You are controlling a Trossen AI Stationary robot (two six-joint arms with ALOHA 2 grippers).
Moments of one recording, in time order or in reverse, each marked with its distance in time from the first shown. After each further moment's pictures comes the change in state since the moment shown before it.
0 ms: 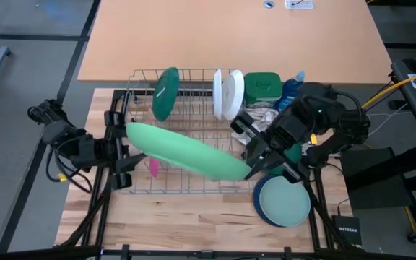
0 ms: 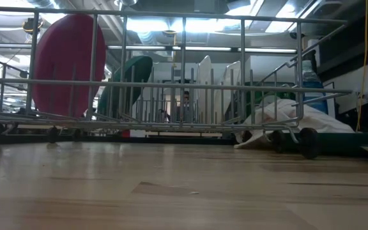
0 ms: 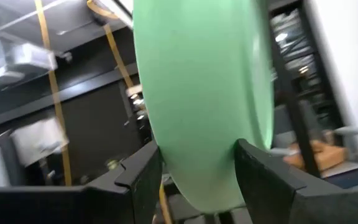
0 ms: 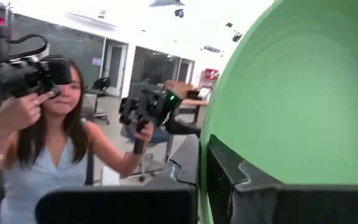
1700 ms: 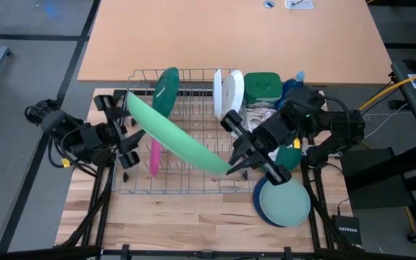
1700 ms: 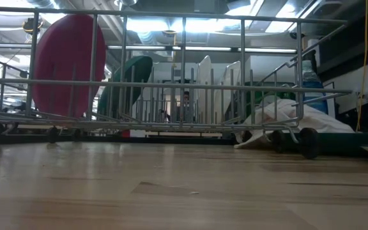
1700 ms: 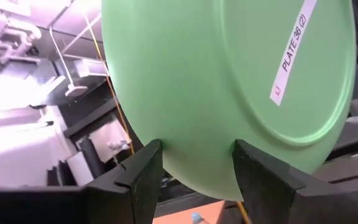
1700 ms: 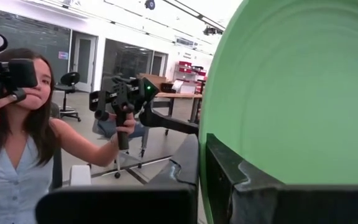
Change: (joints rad) left arm 0.079 -0.041 0.000 0.029 -0.090 0.253; right arm -0.002 0.046 0.000 0.001 0.128 -0.022
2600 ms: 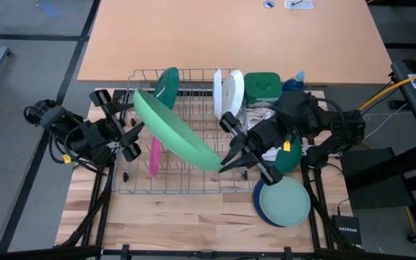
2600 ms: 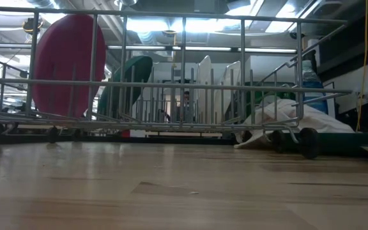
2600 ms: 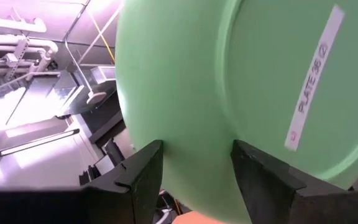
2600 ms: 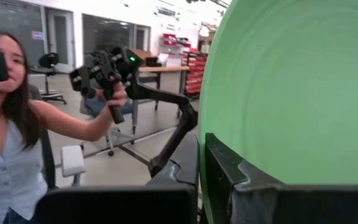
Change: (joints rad) left arm 0.030 -0.014 0.000 0.006 -0.016 0.142; right arm 0.002 -0.001 0.000 -0.145 0.085 -0.005
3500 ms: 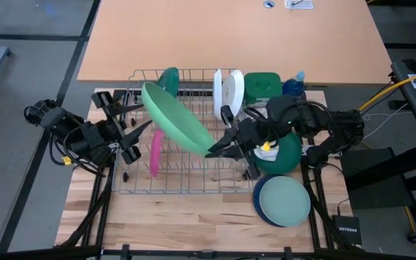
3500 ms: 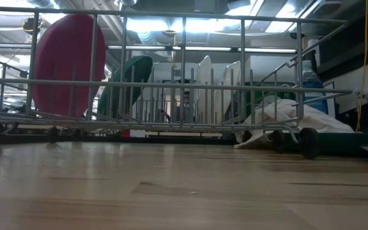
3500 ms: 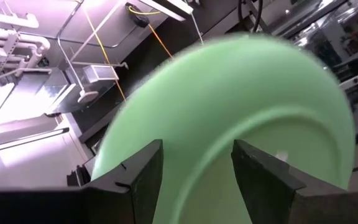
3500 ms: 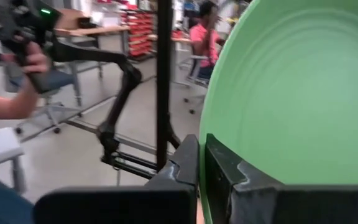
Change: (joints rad) left arm -0.001 0.000 0.000 -0.019 0.014 -0.061; right arm -0.001 0.002 0.000 -0.165 0.272 -0.007
